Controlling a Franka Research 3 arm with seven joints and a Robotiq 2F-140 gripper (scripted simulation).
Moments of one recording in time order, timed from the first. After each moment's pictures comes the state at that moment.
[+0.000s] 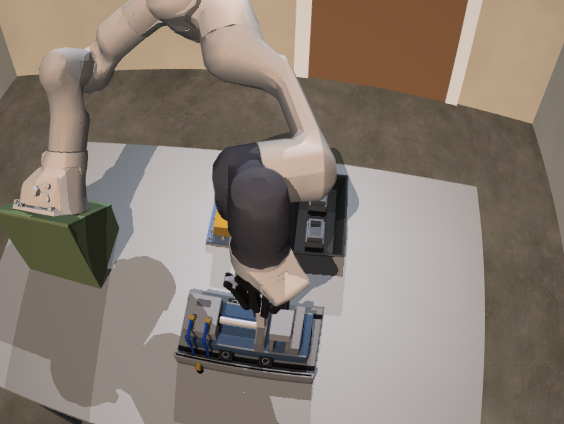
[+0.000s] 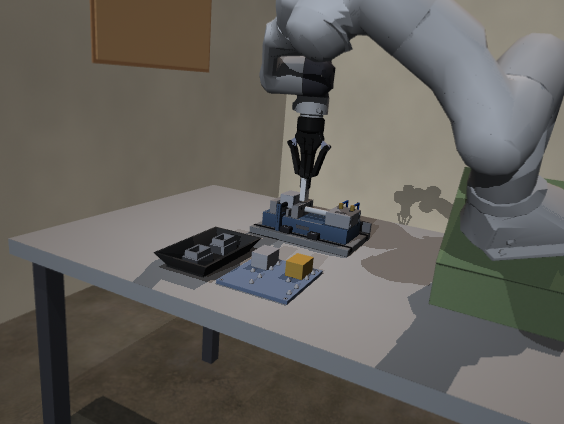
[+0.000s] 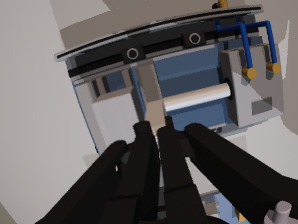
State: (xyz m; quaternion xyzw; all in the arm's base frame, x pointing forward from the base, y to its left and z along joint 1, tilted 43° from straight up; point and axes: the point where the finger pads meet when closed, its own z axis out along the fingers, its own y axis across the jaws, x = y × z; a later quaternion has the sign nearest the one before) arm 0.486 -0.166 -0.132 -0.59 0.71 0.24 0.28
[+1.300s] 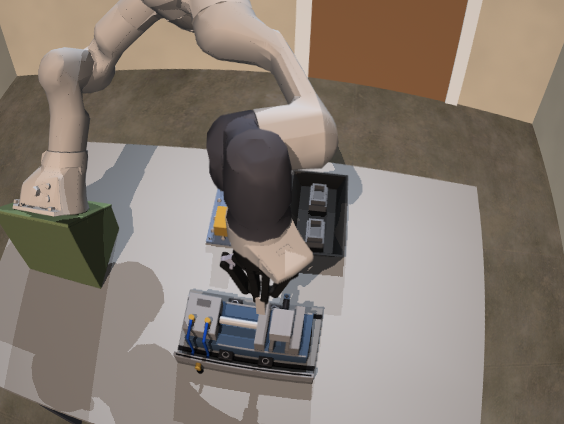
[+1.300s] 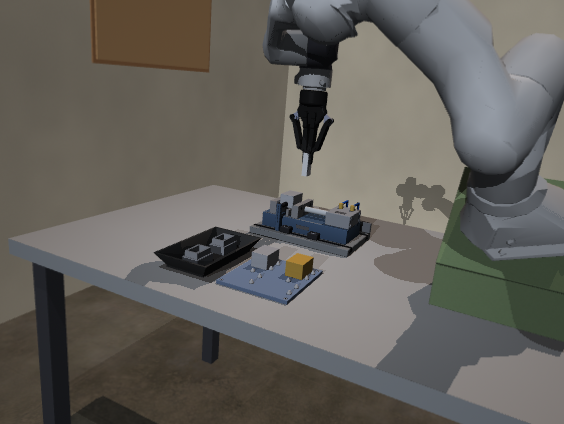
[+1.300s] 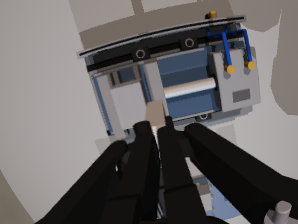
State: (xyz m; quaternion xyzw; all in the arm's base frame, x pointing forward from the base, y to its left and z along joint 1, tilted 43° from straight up) arm 0.478 -0.216 -0.082 -0.60 0.71 0.23 0.28
